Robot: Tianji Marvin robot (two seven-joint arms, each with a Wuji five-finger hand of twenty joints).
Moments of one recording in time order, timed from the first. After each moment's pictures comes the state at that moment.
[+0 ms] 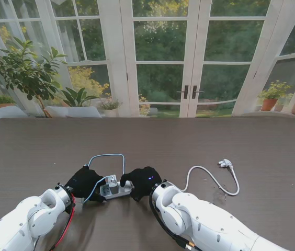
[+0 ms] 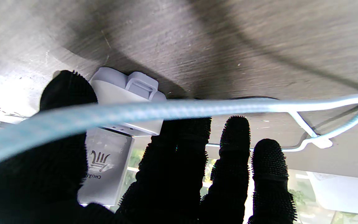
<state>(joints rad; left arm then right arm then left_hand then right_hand) 1.49 -1.03 -1.20 -1.28 0.99 -0.44 0.15 -1.09 -1.20 0.43 -1.24 -0.80 0.10 -0.23 0.65 -0.68 0.51 -0.21 0.94 0.21 0.48 0.20 1.11 0.20 0.37 0.69 0.71 0.36 0.52 0.57 0.22 0.40 1.05 0.68 0.28 -0.84 1.41 -0.24 0.57 -0.33 0.69 0.26 0.89 -0.05 1.03 1.01 1.10 0.08 1.17 0.74 0.63 0.18 1.34 0.75</state>
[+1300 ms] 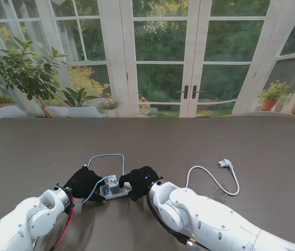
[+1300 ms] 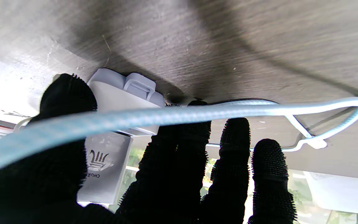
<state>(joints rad) 1.51 -1.03 -1.21 -1.28 0.99 -0.44 0.15 -1.03 -1.17 0.37 -1.32 -0.84 0.16 -0.08 0.64 -0.66 0.51 -0.21 0.95 0.21 0.46 0.22 1.12 0.20 0.37 0.69 0.71 0.36 0.52 0.57 0.22 0.40 1.05 0.68 0.19 -0.65 1.36 -0.10 0.53 -0.31 0.62 0.25 0.89 -0.07 1.01 1.01 1.10 0.07 1.17 0.74 0.62 0.17 1.35 0.75</state>
